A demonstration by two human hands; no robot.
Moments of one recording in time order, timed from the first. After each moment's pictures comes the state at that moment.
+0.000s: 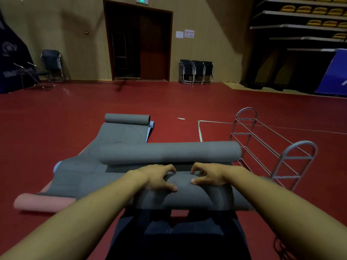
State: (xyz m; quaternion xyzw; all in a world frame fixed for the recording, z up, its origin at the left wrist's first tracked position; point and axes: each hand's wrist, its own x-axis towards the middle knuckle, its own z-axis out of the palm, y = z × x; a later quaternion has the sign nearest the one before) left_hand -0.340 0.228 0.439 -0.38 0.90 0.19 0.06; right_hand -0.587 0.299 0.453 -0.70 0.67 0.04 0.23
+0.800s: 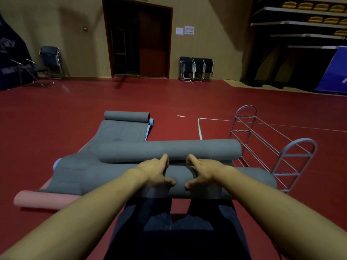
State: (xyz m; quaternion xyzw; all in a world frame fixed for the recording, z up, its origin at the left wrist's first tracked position) left_hand -0.342 0.225 0.428 -0.44 0.89 0.13 0.01; right_hand -0.567 0.285 0.438 -0.73 0.67 0.08 0.11
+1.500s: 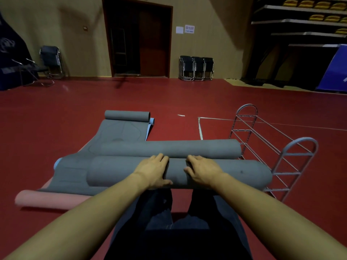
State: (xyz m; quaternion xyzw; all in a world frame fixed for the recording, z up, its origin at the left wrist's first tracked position) left_hand -0.343 0.226 0.411 -0.41 0.91 -0.03 -0.02; right_hand -0.551 0.288 0.421 -0.72 0.69 -0.02 -0.03
